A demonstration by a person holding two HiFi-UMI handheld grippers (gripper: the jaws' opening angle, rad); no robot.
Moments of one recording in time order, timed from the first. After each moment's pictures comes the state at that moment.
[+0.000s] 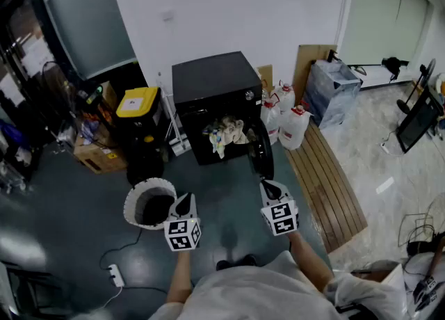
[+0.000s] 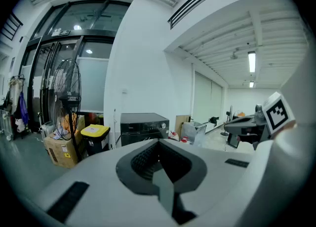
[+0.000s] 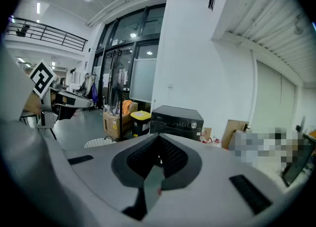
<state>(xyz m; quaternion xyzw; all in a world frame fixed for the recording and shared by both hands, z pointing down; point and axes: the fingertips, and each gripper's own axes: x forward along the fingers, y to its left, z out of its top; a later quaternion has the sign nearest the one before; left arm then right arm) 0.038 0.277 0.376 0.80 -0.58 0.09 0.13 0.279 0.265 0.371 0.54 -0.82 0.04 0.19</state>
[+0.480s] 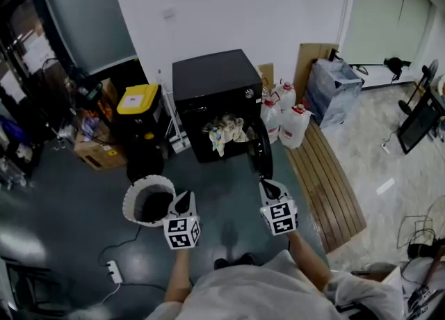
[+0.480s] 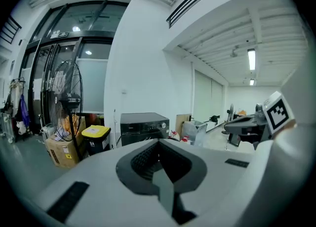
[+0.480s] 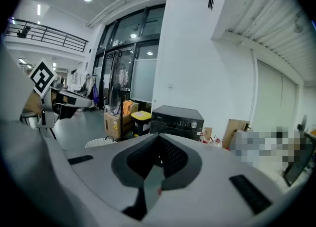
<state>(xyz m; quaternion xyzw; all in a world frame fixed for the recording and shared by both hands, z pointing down) 0.048 0.278 0.378 0.80 -0.59 0.10 0.12 0.287 0.265 0.376 0.53 -0.83 0.04 0.19</state>
